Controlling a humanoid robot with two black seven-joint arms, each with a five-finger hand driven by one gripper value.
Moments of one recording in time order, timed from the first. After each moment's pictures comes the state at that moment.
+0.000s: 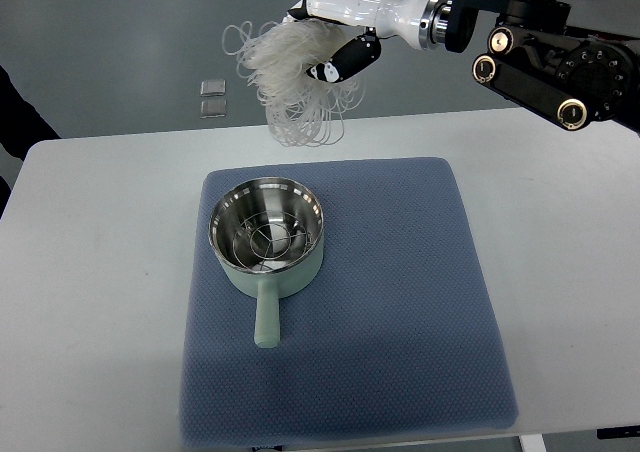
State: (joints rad) left arm -0.03 0.00 -0.05 -0.18 0.02 -0.02 0.18; right arm 1.39 -0.27 0.21 0.89 -1.26 0.17 0.37
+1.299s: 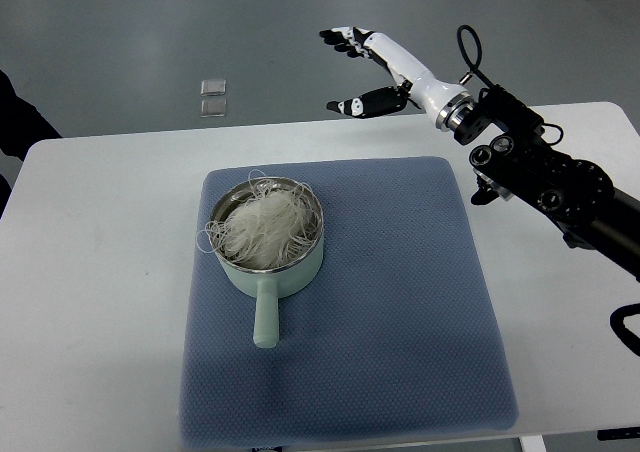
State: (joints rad) left arm -0.02 0.00 -0.04 -0.18 0.02 -0.02 0.18; right arm 0.89 -0.17 0.66 0.79 -1.06 -0.11 0.34
